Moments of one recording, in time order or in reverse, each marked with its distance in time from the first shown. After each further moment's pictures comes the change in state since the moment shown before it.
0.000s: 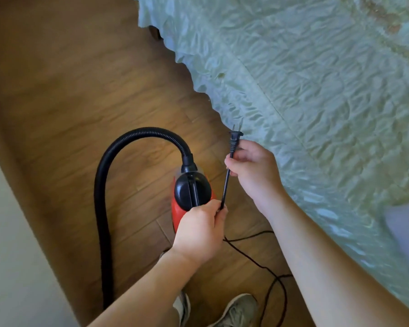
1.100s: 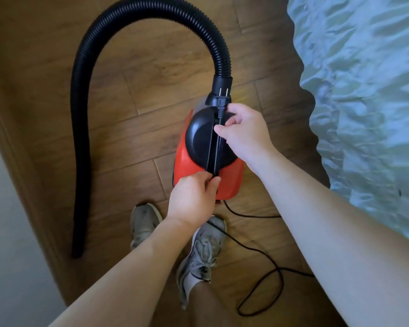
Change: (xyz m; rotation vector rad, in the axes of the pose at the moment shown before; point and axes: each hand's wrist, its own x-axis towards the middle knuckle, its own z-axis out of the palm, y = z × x) left_hand 0.055 -0.174 0.122 -0.152 0.162 -0.478; right_hand 0.121 0.183 0.129 -0.324 -0.359 0.092
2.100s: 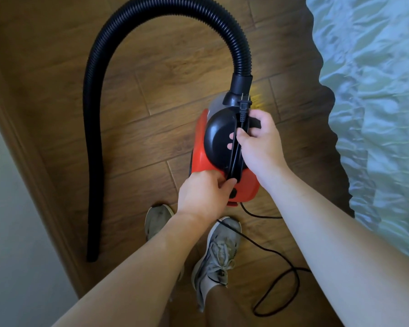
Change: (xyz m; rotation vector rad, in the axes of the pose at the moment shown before) left_hand 0.020 -0.008 -0.025 0.139 -0.102 -0.034; right_hand -0.008 0.014 0.033 0.289 0.099 0.114
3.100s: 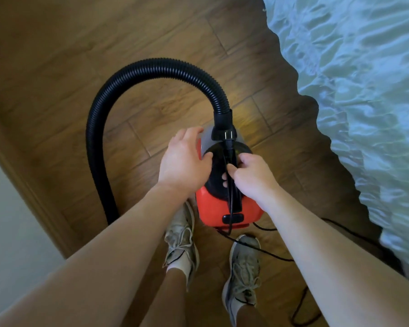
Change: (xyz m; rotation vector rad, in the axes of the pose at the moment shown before) left_hand 0.089 0.055 -0.095 0.173 0.146 0.272; right_hand 0.011 -0.018 -0.007 -0.086 -0.110 0.201
